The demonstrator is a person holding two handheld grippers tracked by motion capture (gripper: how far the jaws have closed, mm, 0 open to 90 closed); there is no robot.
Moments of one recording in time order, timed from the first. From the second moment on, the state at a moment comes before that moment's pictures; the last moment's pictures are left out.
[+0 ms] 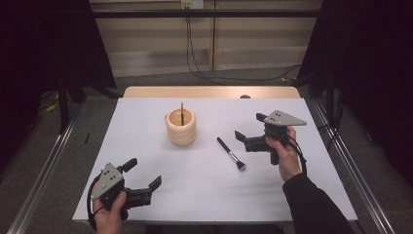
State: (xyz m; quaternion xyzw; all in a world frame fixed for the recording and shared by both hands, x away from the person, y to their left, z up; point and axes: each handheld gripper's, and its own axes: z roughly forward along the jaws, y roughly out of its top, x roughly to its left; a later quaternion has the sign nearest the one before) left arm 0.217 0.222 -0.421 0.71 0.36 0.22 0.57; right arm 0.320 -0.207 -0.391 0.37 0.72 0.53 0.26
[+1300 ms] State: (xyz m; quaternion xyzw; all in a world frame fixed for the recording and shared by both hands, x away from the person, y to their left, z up) left arm 0.220 0.219 -0.424 0.72 0.35 0.22 0.56; right arm 0.376 -0.180 -0.426 0.41 0.87 0.26 0.03
